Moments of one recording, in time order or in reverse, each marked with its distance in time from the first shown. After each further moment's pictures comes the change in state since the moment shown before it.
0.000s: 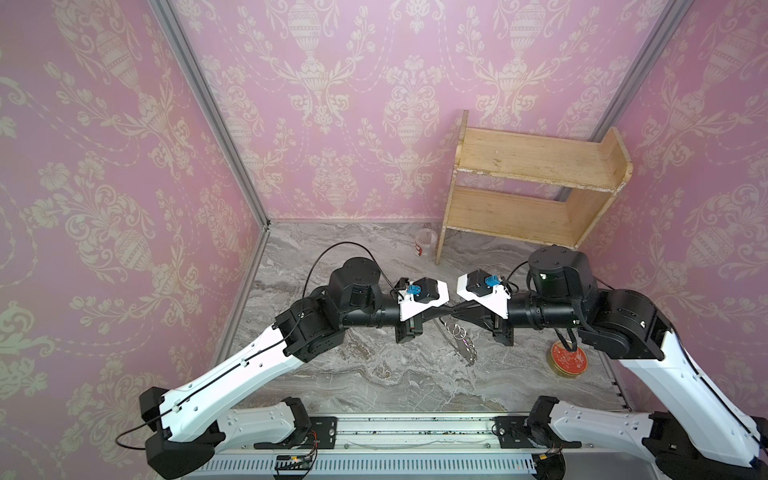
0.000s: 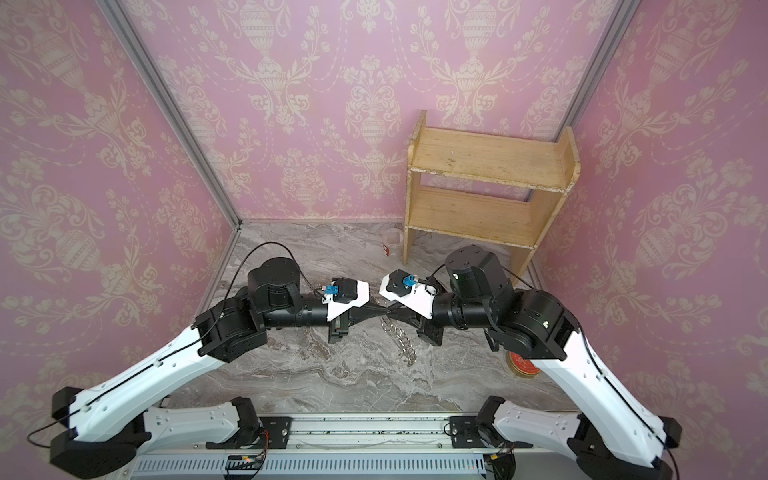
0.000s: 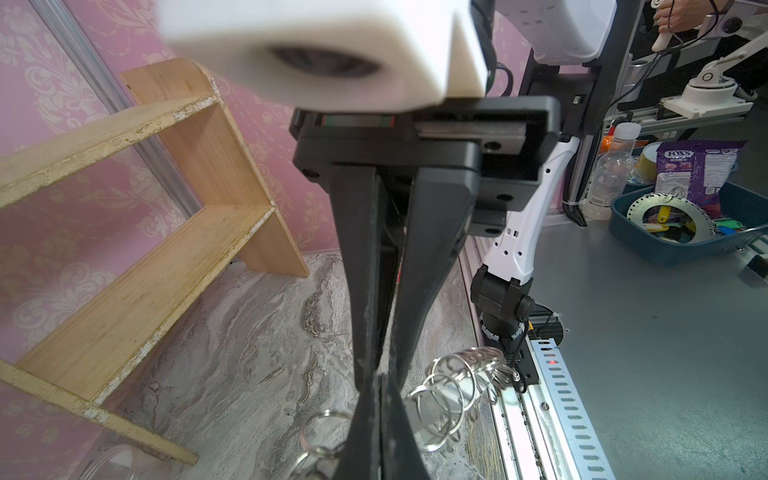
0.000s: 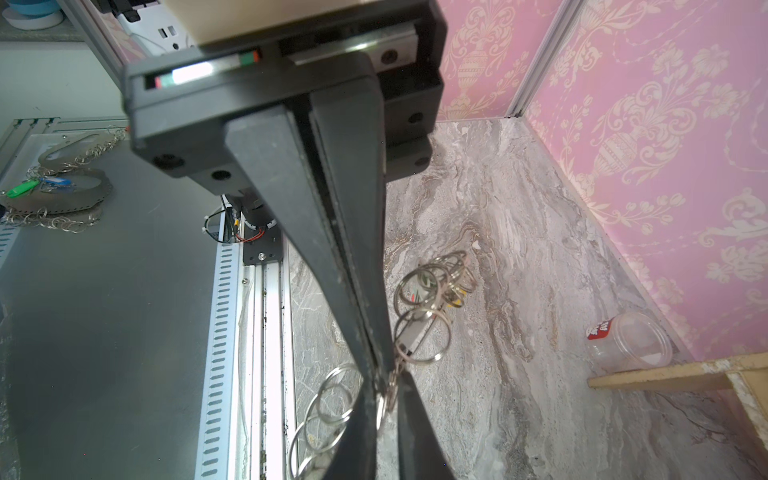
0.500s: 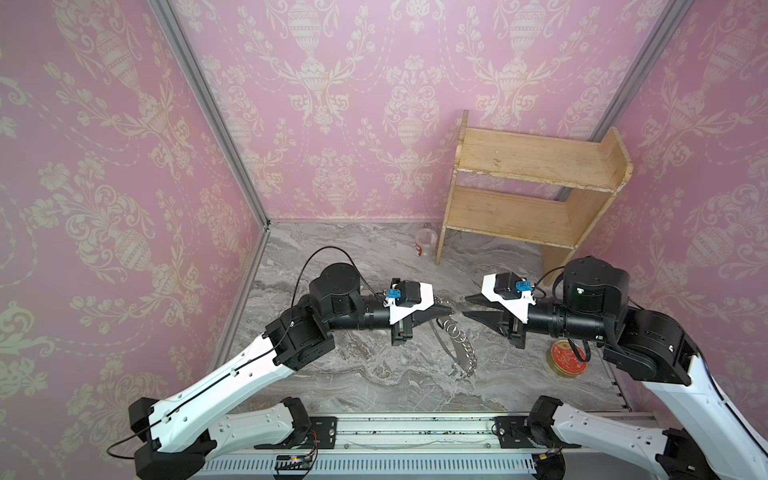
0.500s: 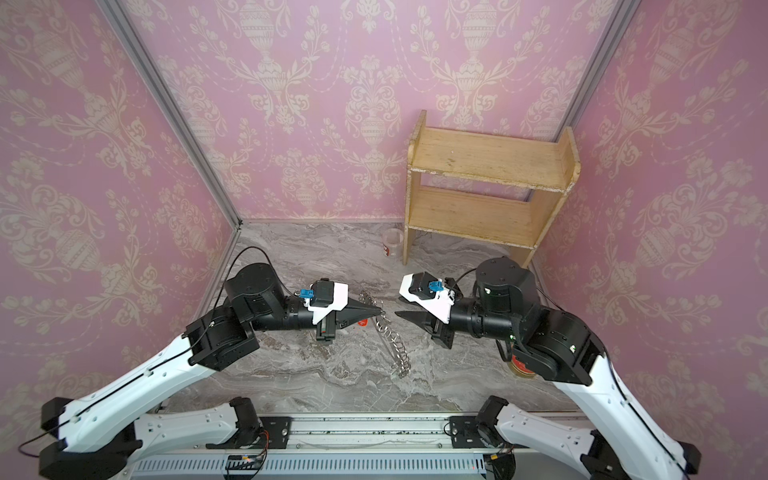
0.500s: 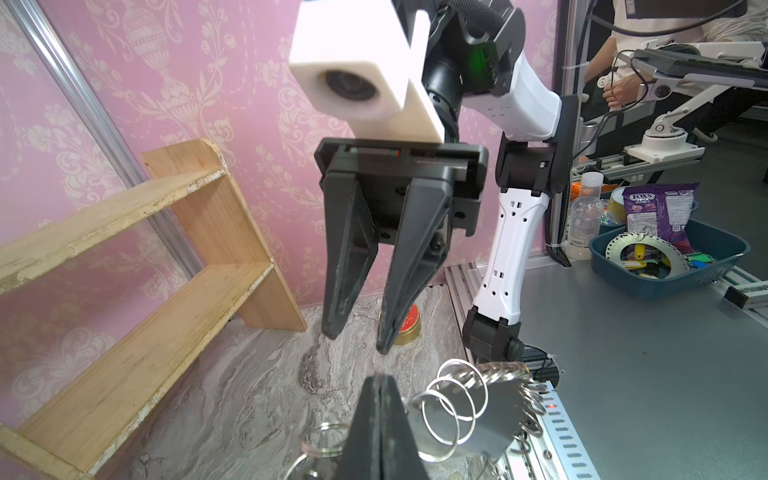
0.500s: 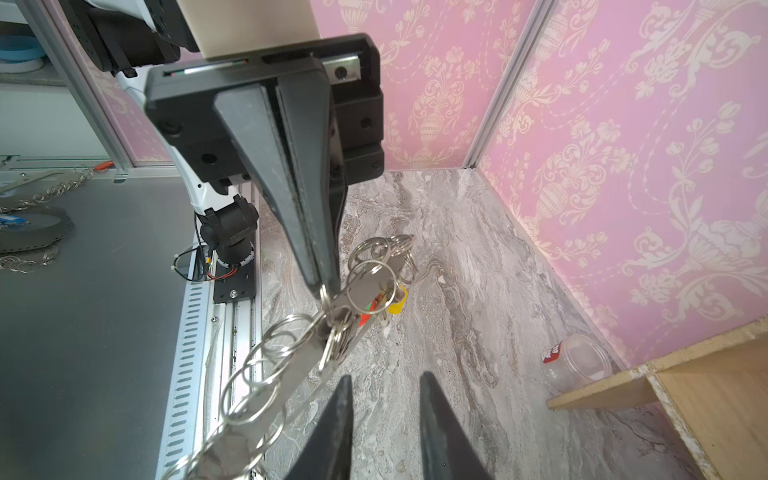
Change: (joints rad) left arm 0.020 -0.068 -0.071 0.196 0.093 -0.055; right arm -0.023 -0.112 -0.114 0.150 0.002 0.021
